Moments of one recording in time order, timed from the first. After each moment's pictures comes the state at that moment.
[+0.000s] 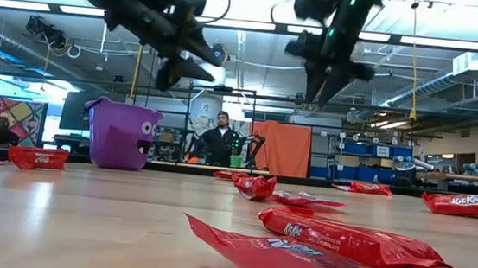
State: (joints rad) left arm 0.48 1.30 0.85 -0.04 0.38 -0.50; right arm -0.40 1.63 1.44 -0.97 0.24 0.62
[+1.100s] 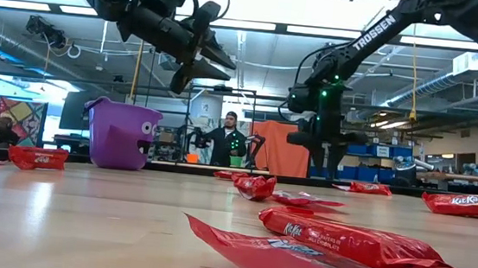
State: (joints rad) left arm 0.50 1.38 0.85 0.22 0.25 -0.56; right arm -0.80 2.06 1.54 -0.93 0.14 0.50
